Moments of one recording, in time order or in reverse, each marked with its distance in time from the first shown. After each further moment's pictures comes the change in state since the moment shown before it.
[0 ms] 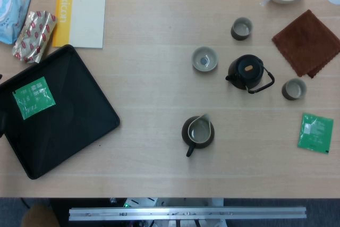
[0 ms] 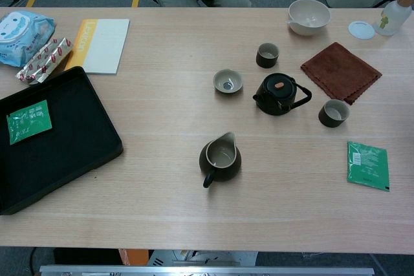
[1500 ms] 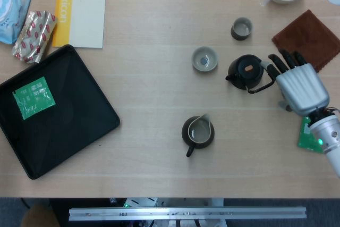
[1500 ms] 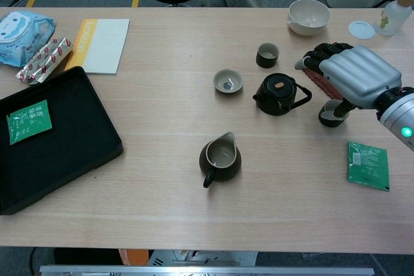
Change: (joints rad) left arm 0.051 0.023 0.010 0.022 -0.007 0.054 -0.046; right arm 0.283 -0.364 0.074 0.202 0.157 -0.374 -0.334
